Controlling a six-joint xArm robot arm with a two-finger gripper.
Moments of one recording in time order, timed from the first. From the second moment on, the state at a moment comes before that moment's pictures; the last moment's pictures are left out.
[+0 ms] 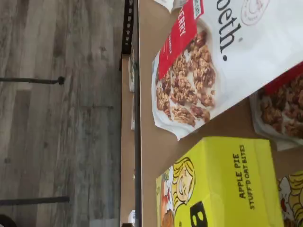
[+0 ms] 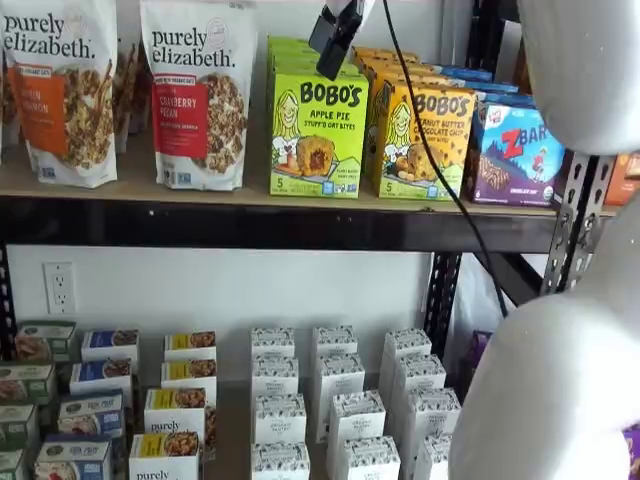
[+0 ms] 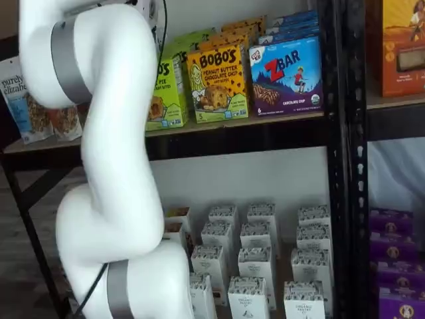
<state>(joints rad) 0.20 -0.13 -1.66 0.36 1.56 -1.30</state>
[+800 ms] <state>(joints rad) 0.18 -0.08 -1.70 0.36 1.58 -1.33</state>
